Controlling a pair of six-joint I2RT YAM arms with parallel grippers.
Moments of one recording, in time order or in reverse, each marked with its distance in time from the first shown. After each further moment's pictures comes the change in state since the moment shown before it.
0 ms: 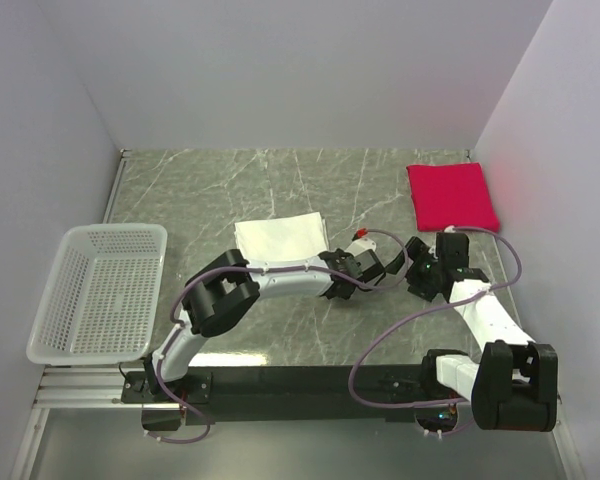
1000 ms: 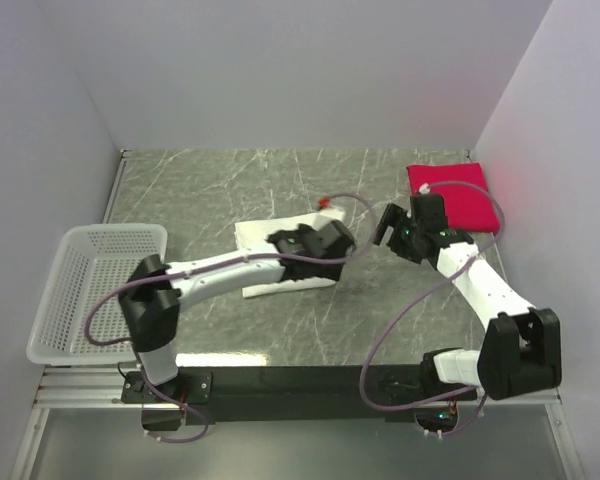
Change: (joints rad) left arm 0.129 -0.447 -0.205 -0.050 0.095 -0.141; right arm 0.220 0.208 0.370 -0.040 0.123 -0.064
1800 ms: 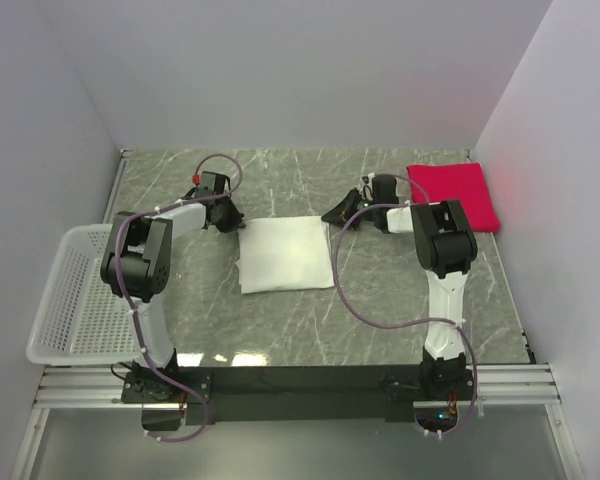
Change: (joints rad) left arm 0.786 0.249 -0.166 0.443 0.494 -0.149; right arm 0.021 0.919 0.358 0.741 -0.619 0.369
